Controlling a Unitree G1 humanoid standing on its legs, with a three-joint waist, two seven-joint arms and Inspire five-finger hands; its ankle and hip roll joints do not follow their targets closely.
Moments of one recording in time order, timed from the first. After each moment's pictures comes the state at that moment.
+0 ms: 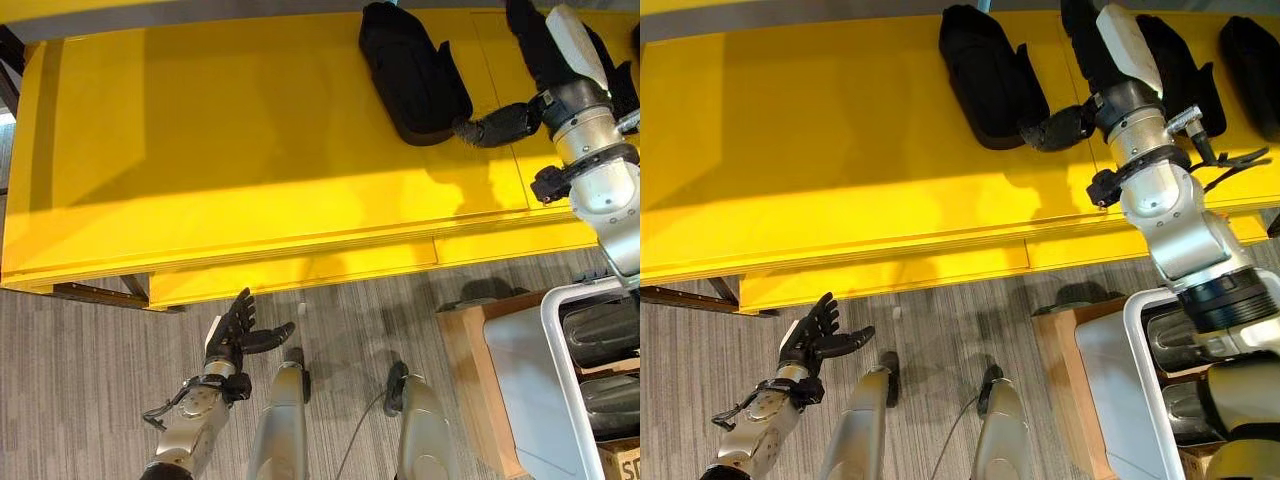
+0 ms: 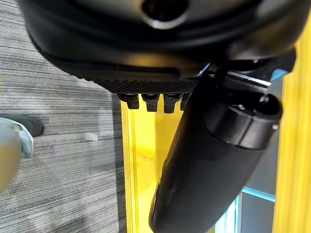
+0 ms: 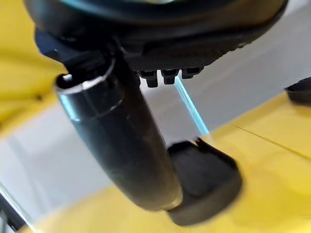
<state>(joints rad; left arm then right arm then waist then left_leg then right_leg) 0.02 0.45 -0.19 0.30 -0.56 -0.08 0.14 -0.97 -1.03 0.50 0.26 0.04 -0.03 -0.13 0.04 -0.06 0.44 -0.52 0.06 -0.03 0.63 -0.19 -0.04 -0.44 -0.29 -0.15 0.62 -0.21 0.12</state>
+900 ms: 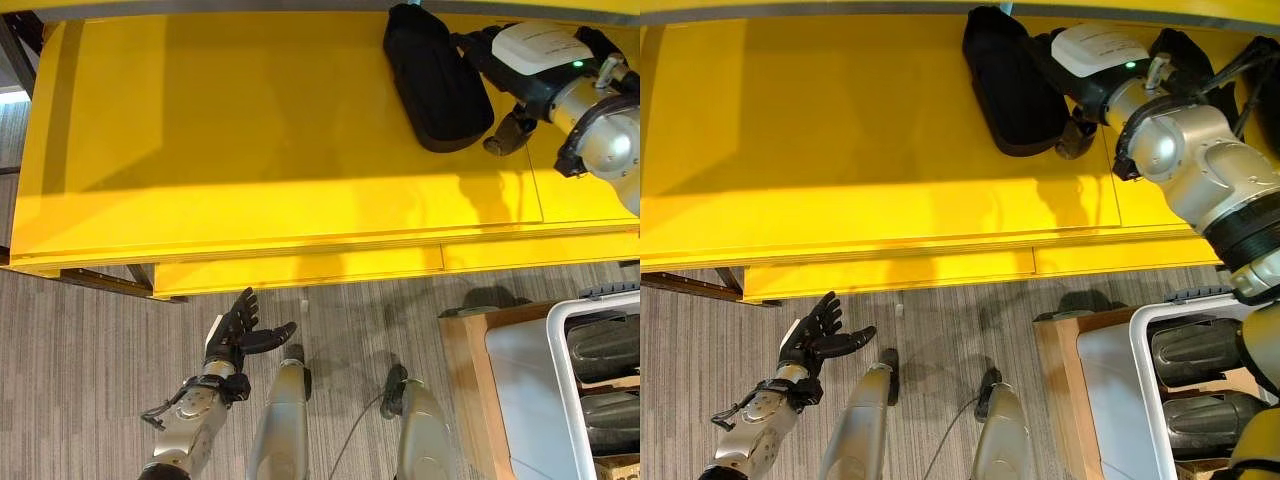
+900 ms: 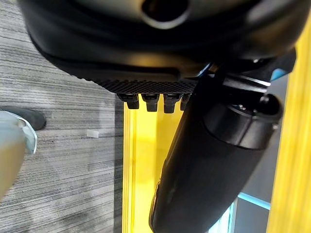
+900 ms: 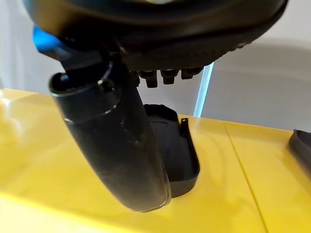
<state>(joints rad) 0.03 0.46 -0.19 0.30 -0.58 -0.09 0.09 -1.40 -1.13 1.01 0.53 -0.19 -0.08 0.02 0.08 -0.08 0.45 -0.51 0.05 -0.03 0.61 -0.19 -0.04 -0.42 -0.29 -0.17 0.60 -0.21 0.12</state>
